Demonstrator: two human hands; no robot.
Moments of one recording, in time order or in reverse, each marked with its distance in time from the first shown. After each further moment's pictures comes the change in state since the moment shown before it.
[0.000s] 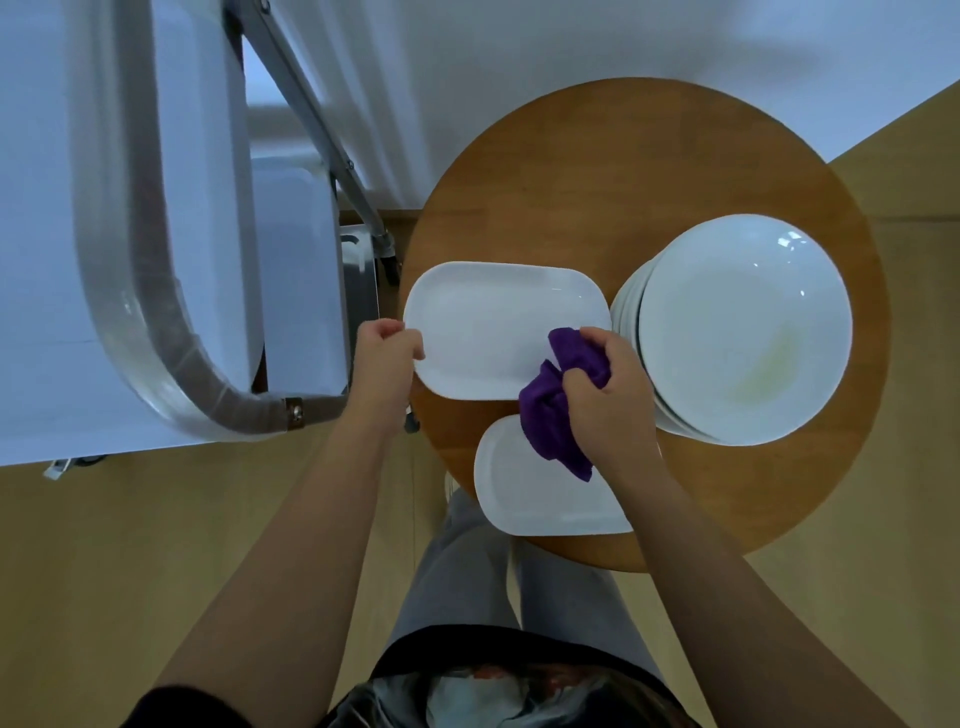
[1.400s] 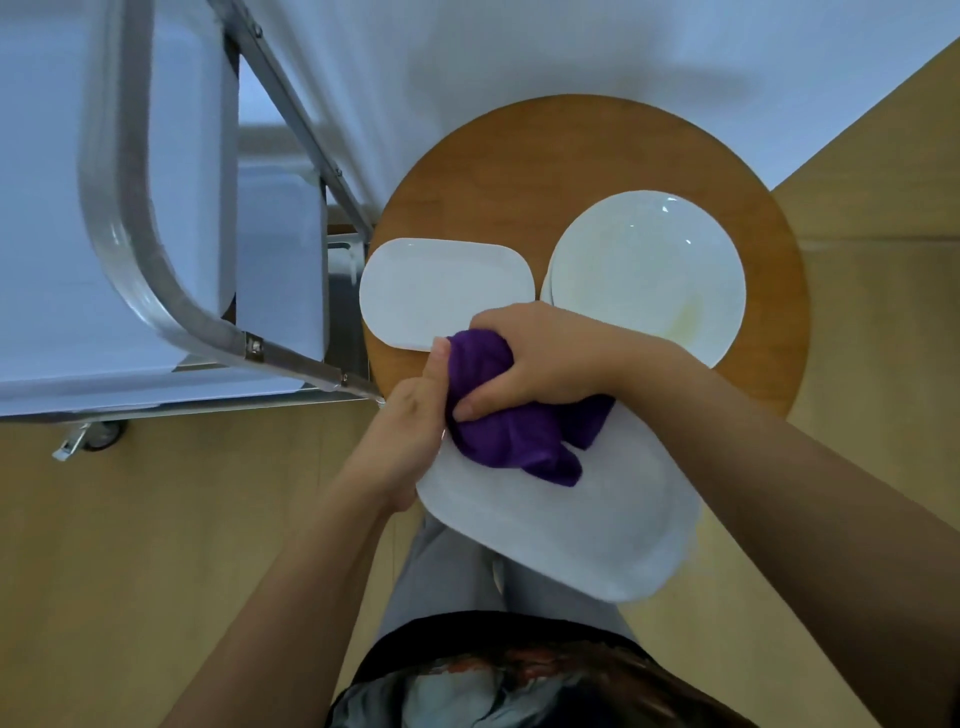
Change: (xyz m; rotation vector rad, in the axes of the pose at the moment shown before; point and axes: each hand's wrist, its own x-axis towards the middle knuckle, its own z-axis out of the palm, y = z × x) left_hand -0.175 -0.009 0.030 0.028 -0.438 0.187; right_hand -0.026 -0.051 -0.084 -0.565 -0.846 -0.510
